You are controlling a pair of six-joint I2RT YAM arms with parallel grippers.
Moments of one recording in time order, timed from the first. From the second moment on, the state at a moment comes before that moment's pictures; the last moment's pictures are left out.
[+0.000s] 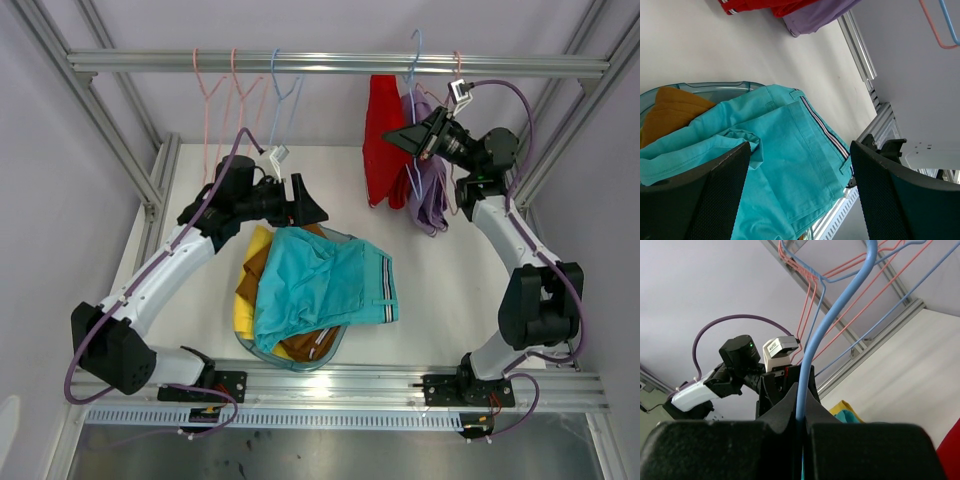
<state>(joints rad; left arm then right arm) -0.44 1.34 1.22 -0.37 0.52 -0.52 0.12 1.61 1.32 0.84 -1.00 1.19</state>
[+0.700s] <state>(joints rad) -0.48 1.33 1.22 -0.35 0.51 -0.51 0.23 1.22 0.95 0.53 -0.80 0.88</state>
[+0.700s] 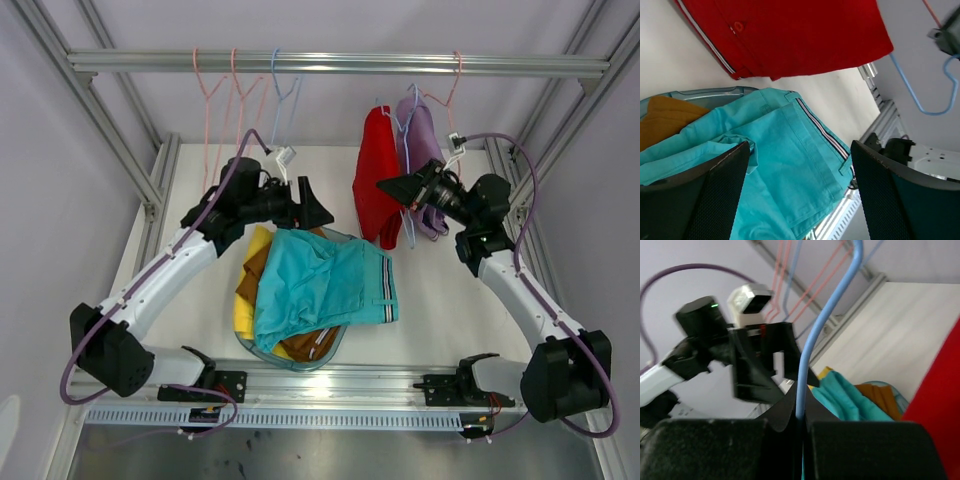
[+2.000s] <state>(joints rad) -1.19 1.39 0.71 0.87 -0.65 0.06 0.24 1.01 0.78 0.37 -0.35 0.84</state>
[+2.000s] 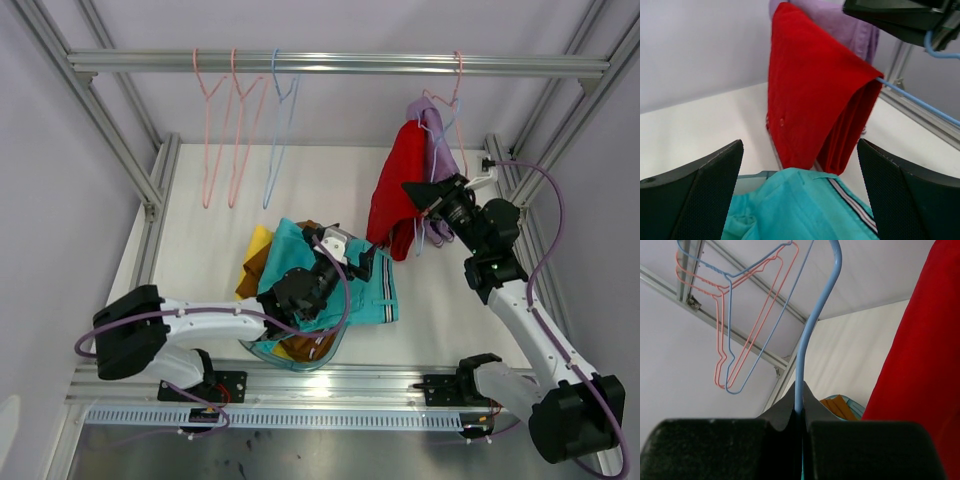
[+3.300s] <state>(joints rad) -1.05 1.92 1.07 1.07 -0.46 0.20 0.19 1.05 0.81 0.35 -0.45 0.79</state>
